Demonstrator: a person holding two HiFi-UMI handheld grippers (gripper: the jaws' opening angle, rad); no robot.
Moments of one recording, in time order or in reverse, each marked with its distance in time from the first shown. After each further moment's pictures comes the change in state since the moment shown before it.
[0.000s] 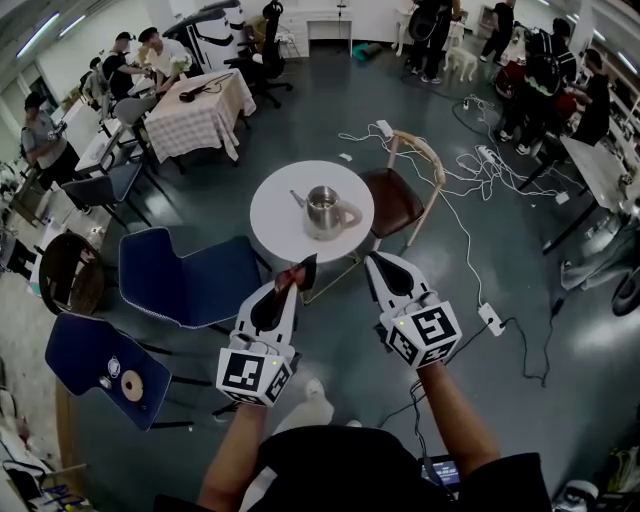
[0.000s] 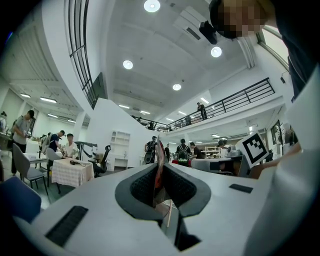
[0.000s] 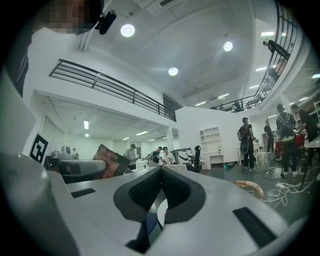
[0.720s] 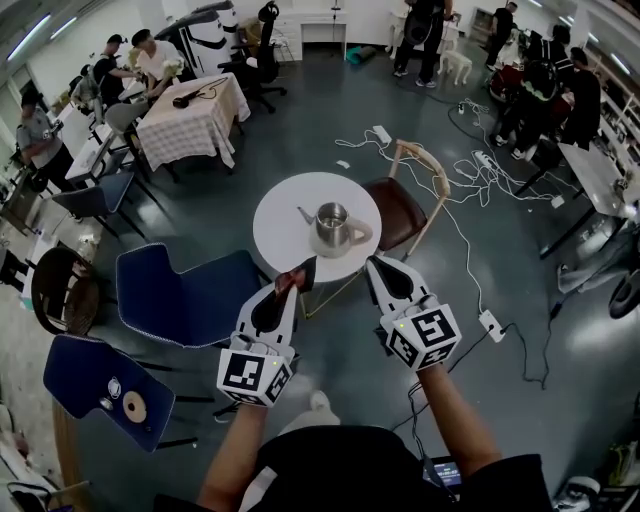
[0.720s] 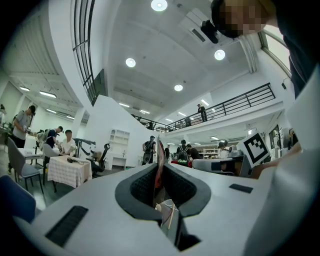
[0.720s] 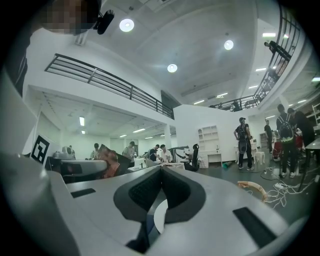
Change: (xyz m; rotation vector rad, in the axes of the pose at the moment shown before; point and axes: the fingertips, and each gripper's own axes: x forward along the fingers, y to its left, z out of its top) left arm 0.043 0.107 0.007 -0.038 0.002 -0.030; right arm 0.108 0.006 0.004 -0.003 0.030 -0.035
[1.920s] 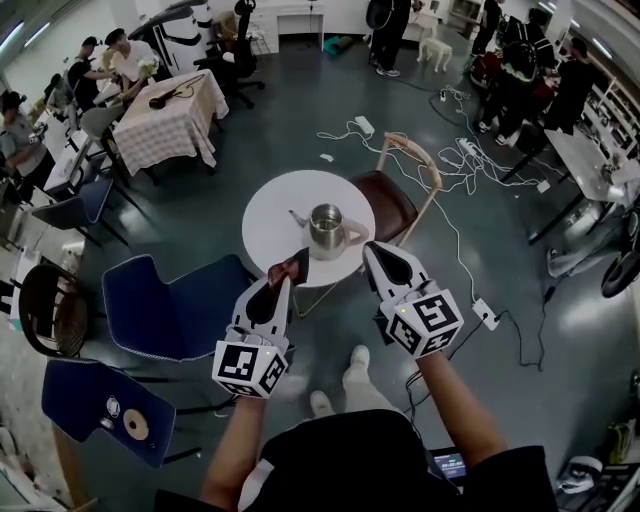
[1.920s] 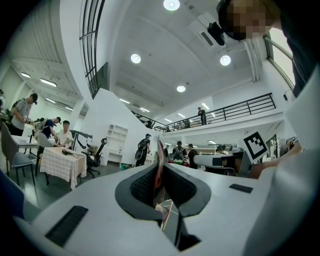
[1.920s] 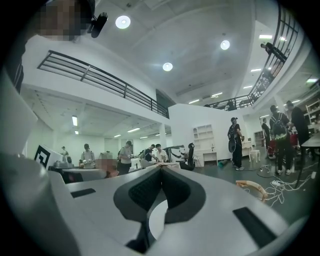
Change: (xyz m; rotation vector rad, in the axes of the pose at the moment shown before) left arm 0.046 0.065 -0.027 -0.075 0.009 -0.048; right arm 0.065 -0.024 -0.009 0.024 0.004 -0.058
